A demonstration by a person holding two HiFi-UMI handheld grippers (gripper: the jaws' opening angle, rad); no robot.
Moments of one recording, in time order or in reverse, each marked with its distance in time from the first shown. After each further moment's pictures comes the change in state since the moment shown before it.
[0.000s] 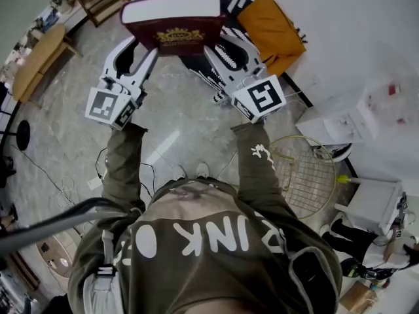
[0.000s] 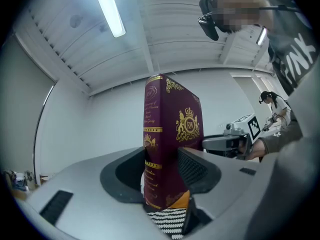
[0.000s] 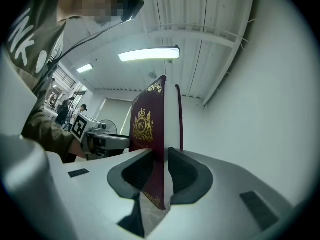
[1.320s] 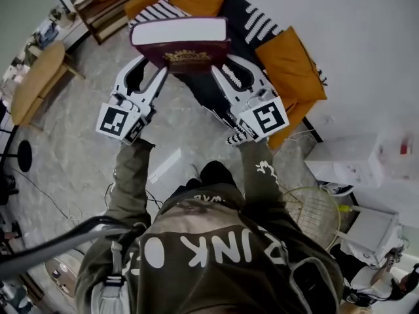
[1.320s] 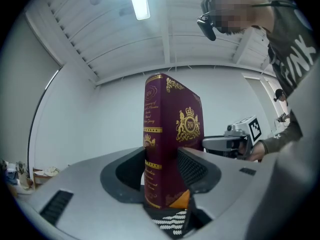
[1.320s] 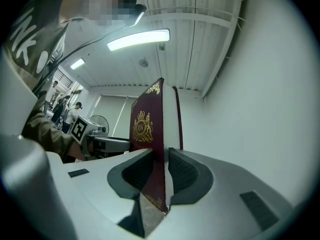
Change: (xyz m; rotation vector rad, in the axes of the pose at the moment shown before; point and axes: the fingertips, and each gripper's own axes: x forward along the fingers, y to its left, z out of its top) left arm 0.116 0.202 -0.105 -0.054 0.000 0.001; right arm 0.200 -0.117 -0.096 0.011 0.009 0.005
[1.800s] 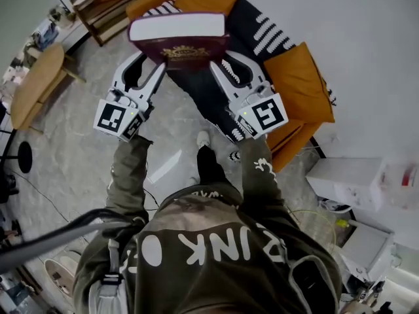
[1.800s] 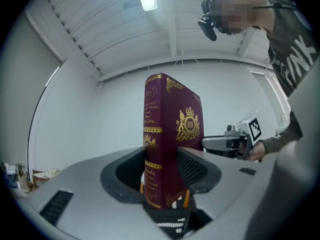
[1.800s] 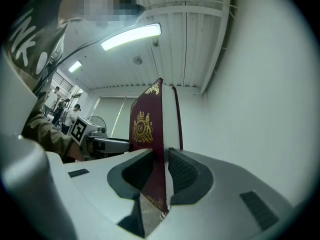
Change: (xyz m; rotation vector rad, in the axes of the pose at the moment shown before) left arm 0.083 0.108 -0.043 0.009 0.021 0.026; right arm 0.106 -0.087 -0.051 0.031 -0.016 0.022
